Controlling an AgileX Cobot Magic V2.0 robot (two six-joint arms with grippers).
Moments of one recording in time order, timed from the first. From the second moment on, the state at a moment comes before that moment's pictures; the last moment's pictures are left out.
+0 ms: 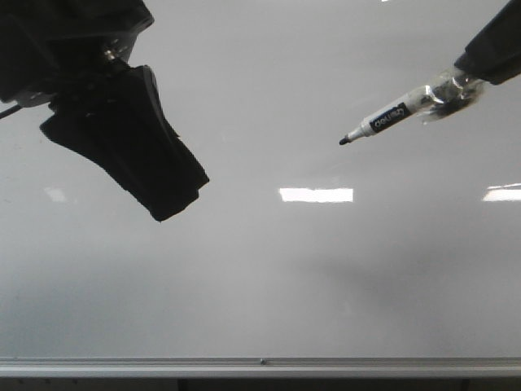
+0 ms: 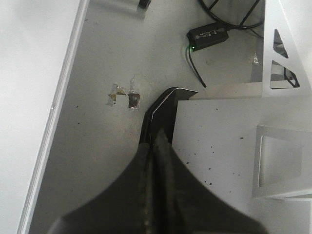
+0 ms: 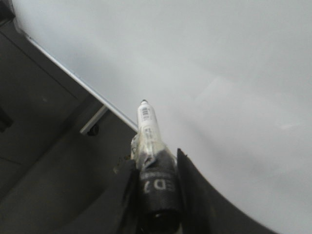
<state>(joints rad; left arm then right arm) -0.53 1.52 -1.11 -0.67 1.09 1.09 -0.05 1.15 -0.85 0.93 0.91 -1.01</state>
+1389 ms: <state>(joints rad) -0.53 1.52 -1.11 -0.67 1.09 1.09 0.07 1.42 -0.99 0.96 0.57 -0.98</state>
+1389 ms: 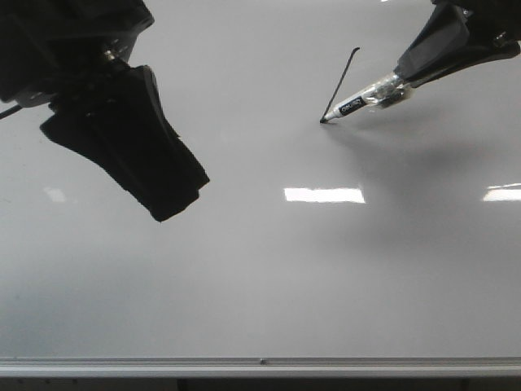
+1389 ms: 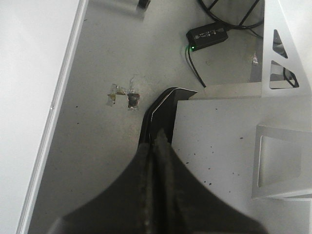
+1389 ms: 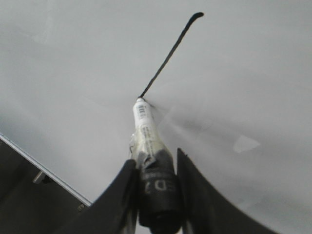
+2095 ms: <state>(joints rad) -0.53 1.52 -1.11 -0.67 1.09 1.09 -0.22 1.25 -0.99 0.92 0.75 -0.98</state>
